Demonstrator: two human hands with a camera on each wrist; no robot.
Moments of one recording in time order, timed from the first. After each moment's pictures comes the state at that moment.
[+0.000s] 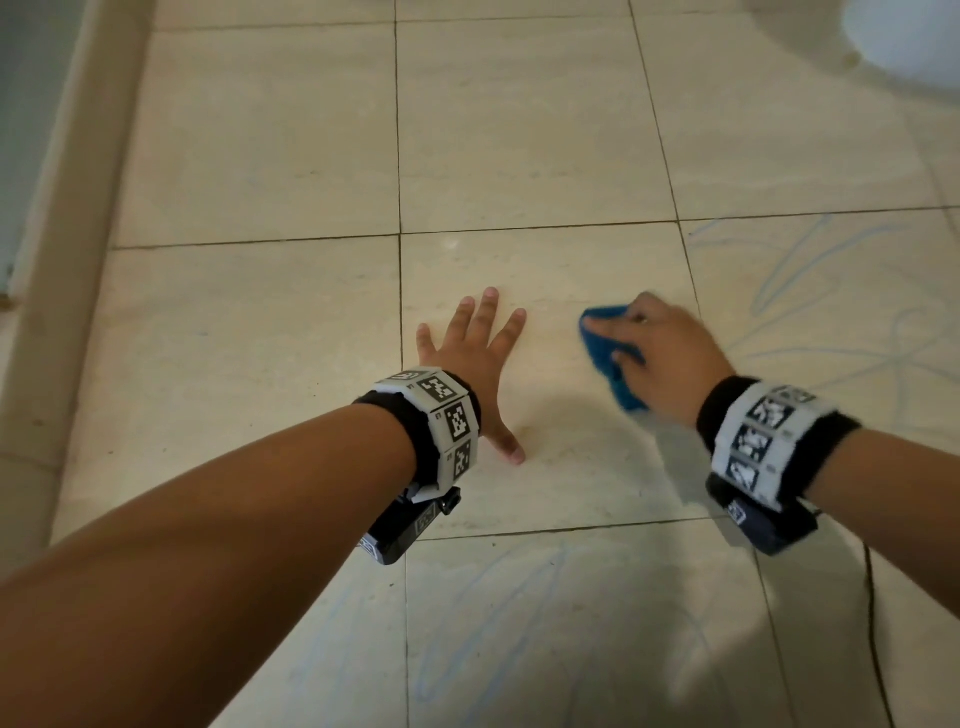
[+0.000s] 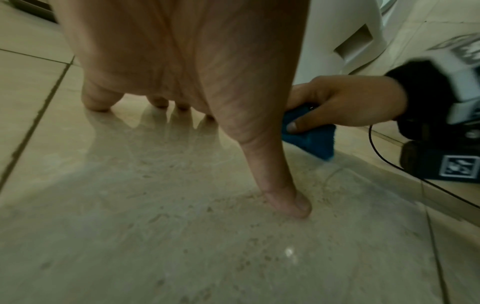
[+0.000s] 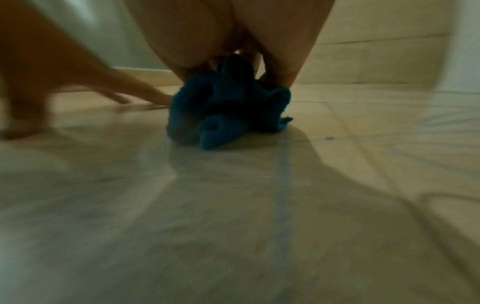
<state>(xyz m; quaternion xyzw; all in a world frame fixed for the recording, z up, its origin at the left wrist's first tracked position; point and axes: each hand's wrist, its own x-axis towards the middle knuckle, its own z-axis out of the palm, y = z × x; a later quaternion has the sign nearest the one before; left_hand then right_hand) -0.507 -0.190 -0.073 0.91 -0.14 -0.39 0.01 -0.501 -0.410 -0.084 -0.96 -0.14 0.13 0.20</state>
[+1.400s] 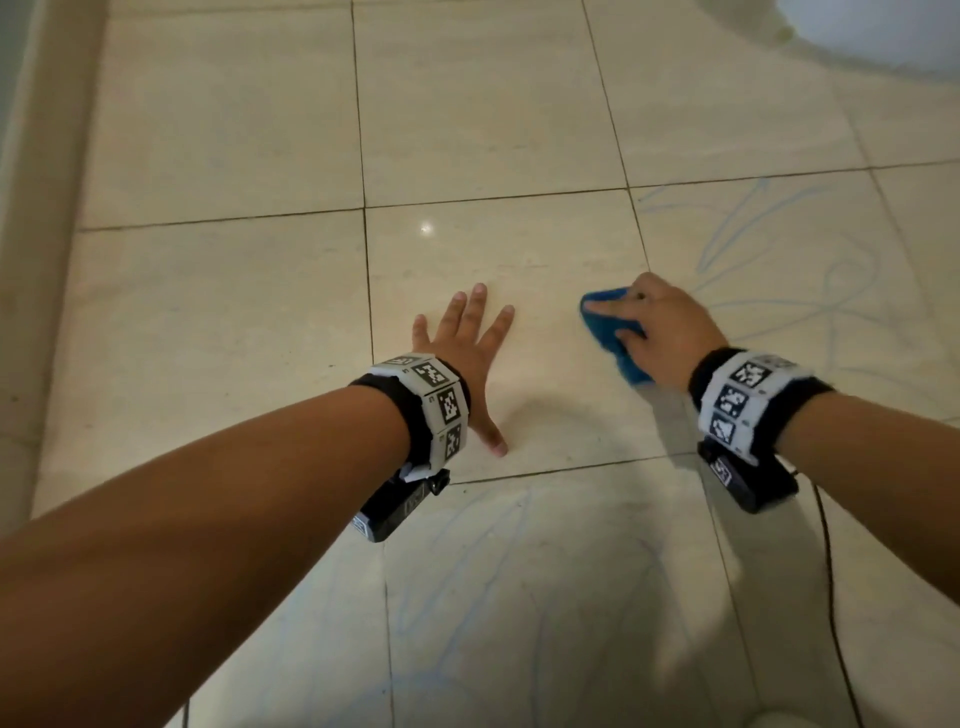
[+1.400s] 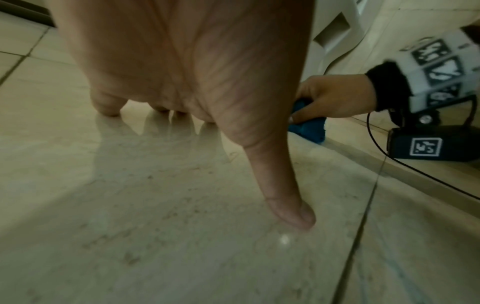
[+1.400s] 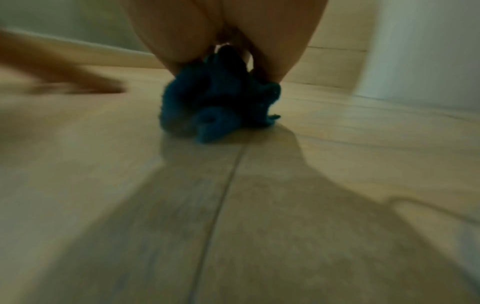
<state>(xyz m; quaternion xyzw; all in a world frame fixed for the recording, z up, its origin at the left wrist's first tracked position) -0.537 -0.210 -0.072 0.90 -0.18 -0.39 -0.03 -0.524 -0.453 -0.090 -0.96 -0.11 0.14 0.21</state>
